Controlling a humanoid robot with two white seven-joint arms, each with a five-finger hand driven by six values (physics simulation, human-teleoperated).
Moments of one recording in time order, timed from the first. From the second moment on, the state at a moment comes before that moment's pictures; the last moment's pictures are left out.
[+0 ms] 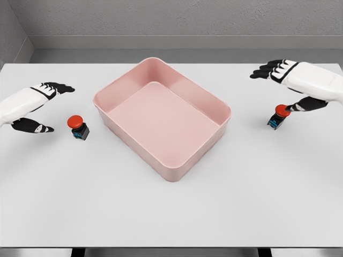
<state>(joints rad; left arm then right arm) -0.33 0.91 -0.38 -1.35 -0.26 -0.61 -0.20 -0.49 -0.94 0.39 -1.53 0.24 -0.61 0.41</state>
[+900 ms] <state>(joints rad) -0.34 0.90 -0.43 -1.36 -0.28 -0.61 -0.20 -0.43 -0.94 0.38 -1.50 0.37 -0.61 0.42</state>
